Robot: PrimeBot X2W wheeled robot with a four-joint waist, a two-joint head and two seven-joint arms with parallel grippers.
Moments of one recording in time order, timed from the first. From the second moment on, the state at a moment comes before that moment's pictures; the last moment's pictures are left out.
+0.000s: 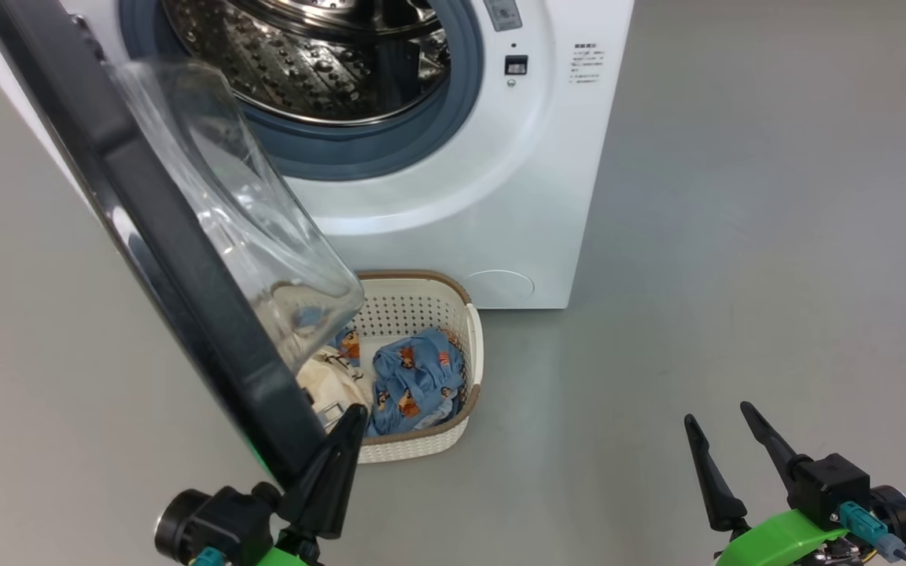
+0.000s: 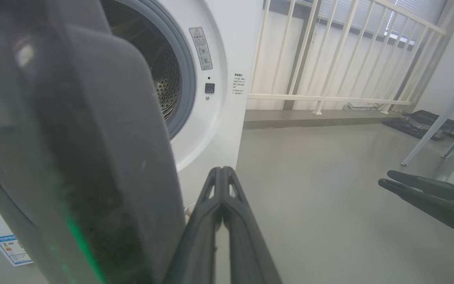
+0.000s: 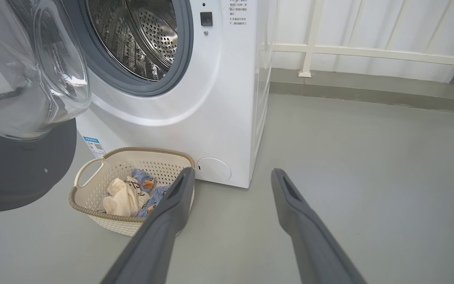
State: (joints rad) left arm -0.04 0.04 -0.28 0.06 -0.22 -0.12 -0.26; right arm -0.05 -0.09 -0.01 0.26 0.07 0.13 -0.25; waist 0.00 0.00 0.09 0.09
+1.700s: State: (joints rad) left arm -0.08 0.13 0.08 0.20 -0.27 -0.01 -0.26; right arm -0.05 -0.11 0.02 0.27 0.10 0.13 -0.25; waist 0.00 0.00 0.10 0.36
